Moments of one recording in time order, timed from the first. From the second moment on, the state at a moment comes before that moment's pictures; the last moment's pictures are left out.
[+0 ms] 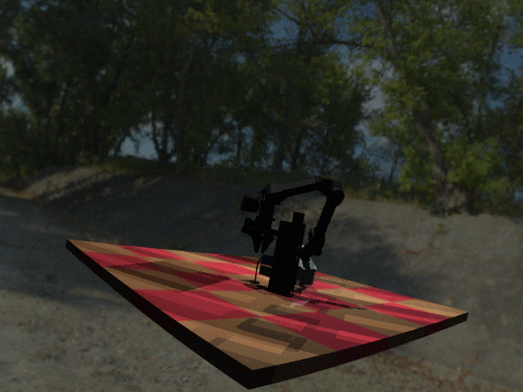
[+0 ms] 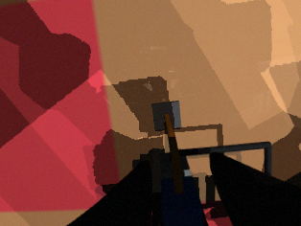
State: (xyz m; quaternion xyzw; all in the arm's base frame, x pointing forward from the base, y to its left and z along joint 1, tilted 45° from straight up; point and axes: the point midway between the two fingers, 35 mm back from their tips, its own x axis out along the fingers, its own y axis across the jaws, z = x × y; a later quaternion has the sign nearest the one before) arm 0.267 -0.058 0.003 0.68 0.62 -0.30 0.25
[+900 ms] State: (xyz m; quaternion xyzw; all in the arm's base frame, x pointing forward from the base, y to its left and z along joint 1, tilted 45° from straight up) arm 0.272 -0.036 0.024 0.68 0.62 -0.30 0.24
